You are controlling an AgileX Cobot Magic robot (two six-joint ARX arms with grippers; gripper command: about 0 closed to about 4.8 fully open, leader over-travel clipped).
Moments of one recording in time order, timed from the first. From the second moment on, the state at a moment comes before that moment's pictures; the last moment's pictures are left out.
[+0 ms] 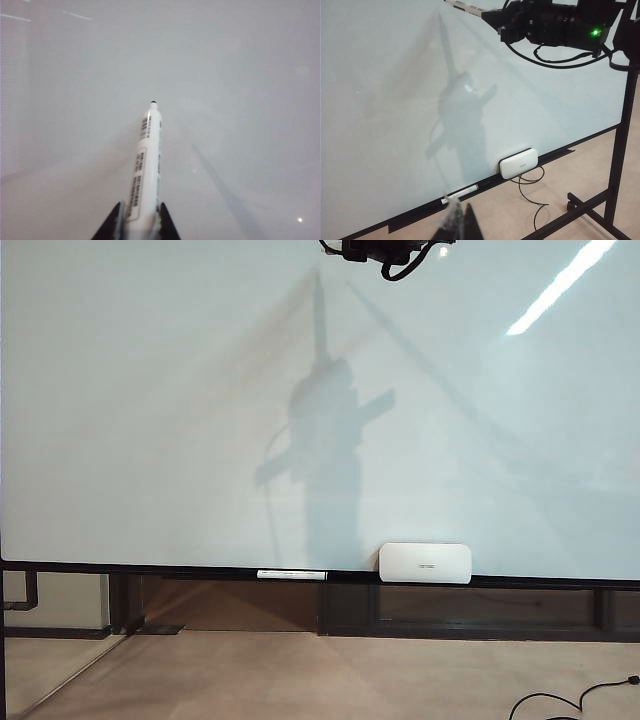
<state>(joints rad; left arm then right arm) -0.33 0.34 0.52 -0.10 0.22 0.16 0.49 1.87 1.58 0.58 0.08 -0.10</state>
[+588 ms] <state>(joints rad) -0.33 0.34 0.52 -0.09 0.24 0.17 0.48 1.90 1.60 0.59 0.09 -0.11</state>
